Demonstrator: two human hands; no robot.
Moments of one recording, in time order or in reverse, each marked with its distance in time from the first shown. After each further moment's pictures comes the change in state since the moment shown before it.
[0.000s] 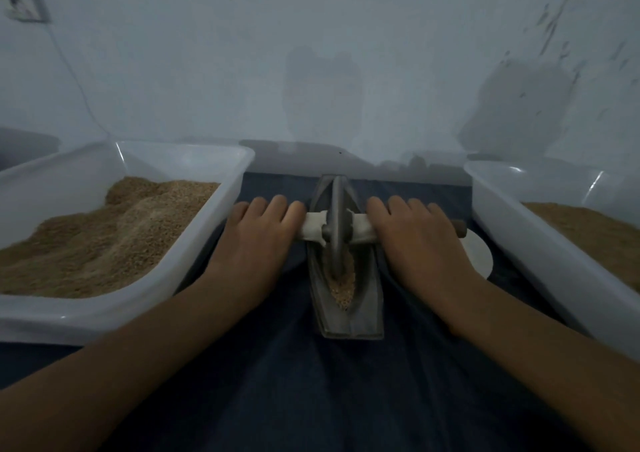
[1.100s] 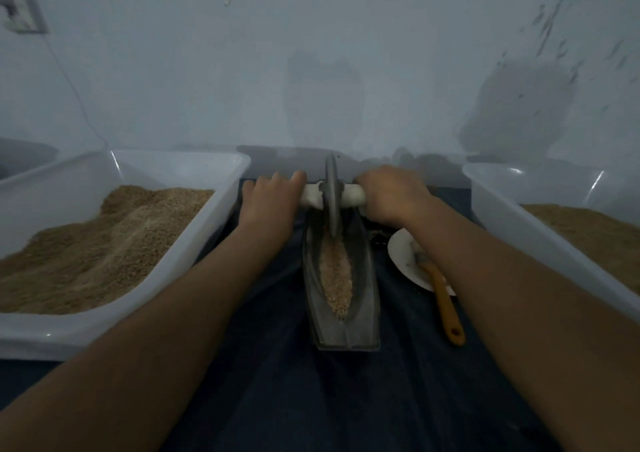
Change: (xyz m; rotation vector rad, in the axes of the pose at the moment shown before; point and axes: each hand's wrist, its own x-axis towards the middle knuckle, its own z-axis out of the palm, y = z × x) left_hand 0.087 -0.005 0.016 -0.099 -0.219 -0.200; right_hand 0.103 0.034 0.042 0.192 -0.373 0.043
